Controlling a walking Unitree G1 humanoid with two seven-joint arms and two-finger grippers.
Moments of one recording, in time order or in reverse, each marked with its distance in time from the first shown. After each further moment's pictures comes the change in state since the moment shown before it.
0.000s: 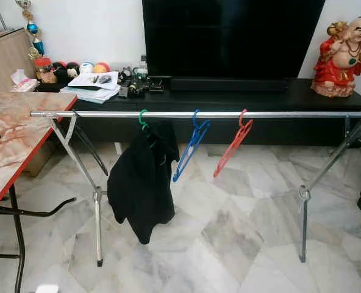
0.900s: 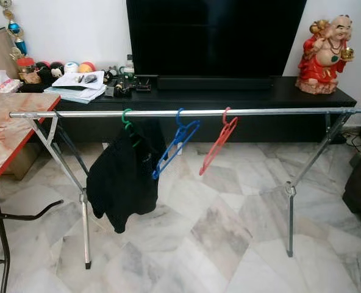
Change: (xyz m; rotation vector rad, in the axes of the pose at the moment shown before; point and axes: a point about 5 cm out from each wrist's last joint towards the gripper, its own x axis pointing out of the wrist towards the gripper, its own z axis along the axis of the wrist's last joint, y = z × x) left arm 0.006 -0.016 -0.017 0.025 0.047 0.024; right arm 0.000 -0.007 0.006 -0.009 -0.017 -0.016
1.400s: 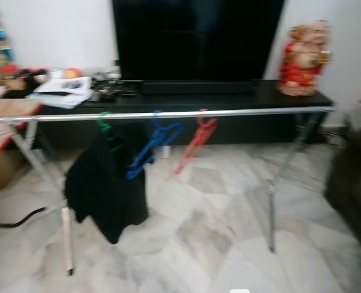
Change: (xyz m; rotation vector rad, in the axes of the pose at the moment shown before) left arm -0.001 0.002 -0.004 -0.023 0.022 0.009; right arm 0.001 0.001 0.011 -0.008 -0.028 0.002
